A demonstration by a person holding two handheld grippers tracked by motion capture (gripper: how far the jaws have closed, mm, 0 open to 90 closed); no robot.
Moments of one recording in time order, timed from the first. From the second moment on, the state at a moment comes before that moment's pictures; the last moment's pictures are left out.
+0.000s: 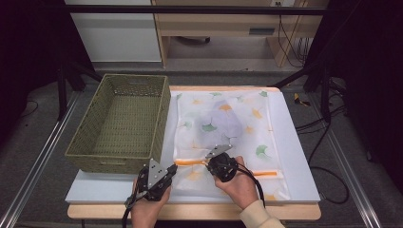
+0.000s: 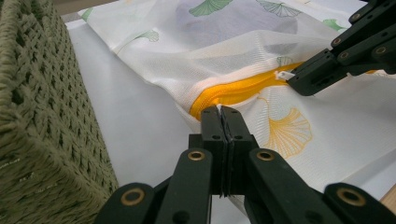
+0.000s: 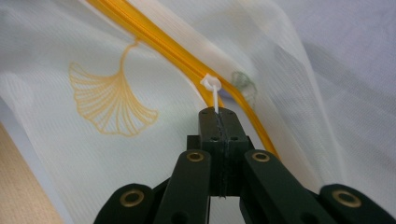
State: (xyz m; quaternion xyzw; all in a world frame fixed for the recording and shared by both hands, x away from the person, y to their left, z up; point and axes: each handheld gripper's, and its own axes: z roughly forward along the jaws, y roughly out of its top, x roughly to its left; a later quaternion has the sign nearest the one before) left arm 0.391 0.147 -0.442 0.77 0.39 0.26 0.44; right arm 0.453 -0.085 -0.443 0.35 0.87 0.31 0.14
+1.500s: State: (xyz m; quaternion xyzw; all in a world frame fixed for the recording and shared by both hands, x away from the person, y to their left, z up) left arm 0.390 0.150 -0.447 0.76 0.39 0.25 0.44; right arm 0.453 -0.110 -0.448 0.37 0.87 0.31 0.14
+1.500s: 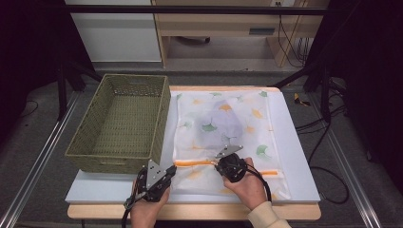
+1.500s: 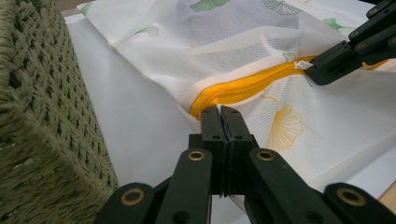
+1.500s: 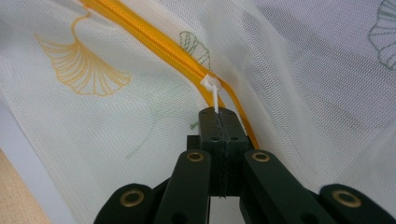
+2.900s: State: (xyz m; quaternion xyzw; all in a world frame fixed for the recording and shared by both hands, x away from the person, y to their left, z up) left arm 0.389 0.151 -0.448 0.76 0.40 0.25 0.45; right arm 0.445 -0.130 -0.450 0.38 0.86 0.30 0.15
